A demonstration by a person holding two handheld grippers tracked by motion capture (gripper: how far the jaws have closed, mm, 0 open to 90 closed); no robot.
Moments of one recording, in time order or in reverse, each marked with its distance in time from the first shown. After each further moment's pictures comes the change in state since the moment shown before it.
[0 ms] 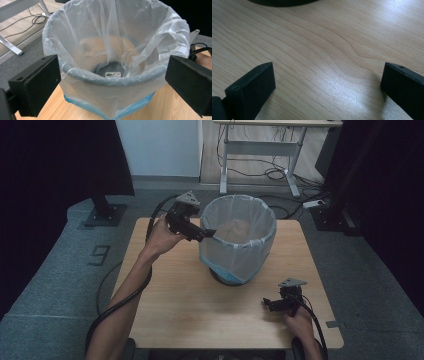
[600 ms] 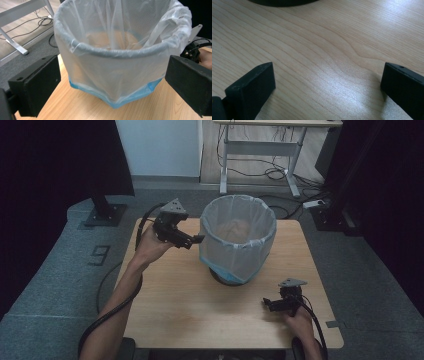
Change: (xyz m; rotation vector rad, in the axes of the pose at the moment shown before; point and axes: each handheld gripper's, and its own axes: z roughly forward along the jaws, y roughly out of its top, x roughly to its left) left arm 0.003 -0.037 -0.017 -0.041 0.033 -0.026; right arm 0.000 0.000 0.000 0.001 -0.001 0.000
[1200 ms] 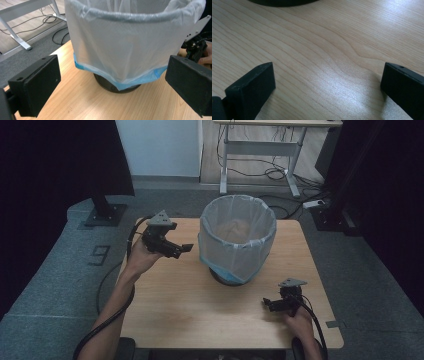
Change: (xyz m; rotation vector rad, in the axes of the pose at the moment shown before) left arm 0.007 -0.048 -0.008 -0.023 0.023 -0.039; right arm 0.000 0.000 0.000 -0.001 -0.001 0.001
